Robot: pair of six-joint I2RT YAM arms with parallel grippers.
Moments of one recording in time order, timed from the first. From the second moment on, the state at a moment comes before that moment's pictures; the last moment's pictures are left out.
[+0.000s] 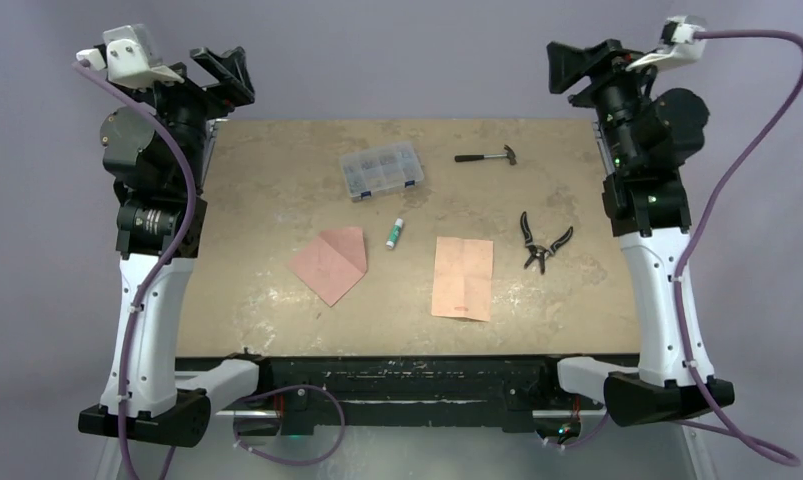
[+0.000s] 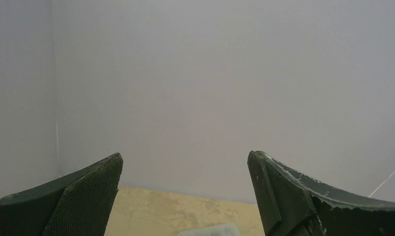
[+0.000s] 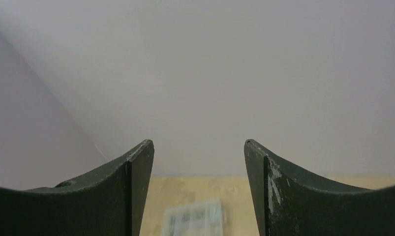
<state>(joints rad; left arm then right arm) -0.12 1.11 1.61 -0.16 -0.16 -0.24 0.09 1.21 1.65 -0.03 -0.09 0.39</state>
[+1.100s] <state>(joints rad) -0.48 1.45 0.88 -0.04 0.24 -0.57 0.09 1.33 0.63 -0.37 -0.32 0.56</state>
